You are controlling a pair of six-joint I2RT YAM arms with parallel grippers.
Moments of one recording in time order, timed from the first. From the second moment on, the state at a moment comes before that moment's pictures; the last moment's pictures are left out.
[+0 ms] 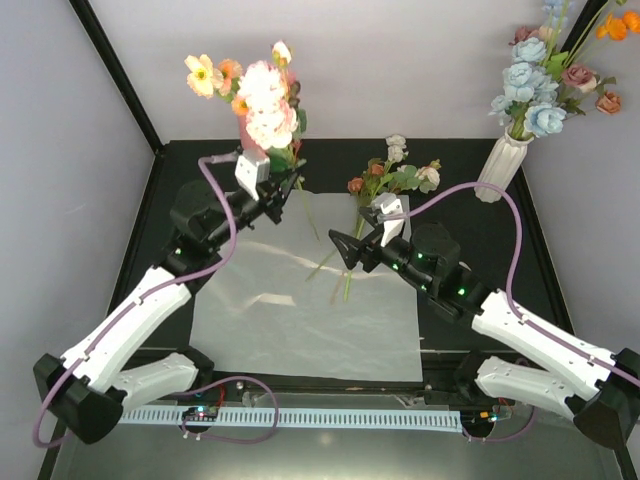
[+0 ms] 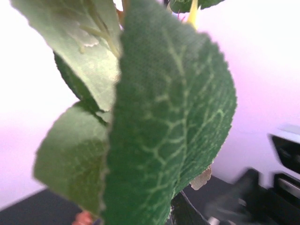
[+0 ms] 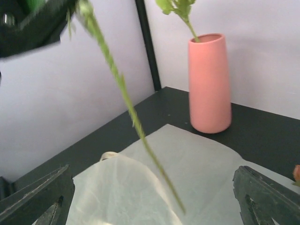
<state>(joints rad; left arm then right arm) -0.54 1.01 0.97 0.19 0.32 -0.15 0.85 0.98 0.80 0.09 -0.02 0.21</state>
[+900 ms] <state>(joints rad) -0.23 1.62 1.84 0.22 -0.05 0.18 0.84 0.93 0.75 0.07 0.09 0.18</state>
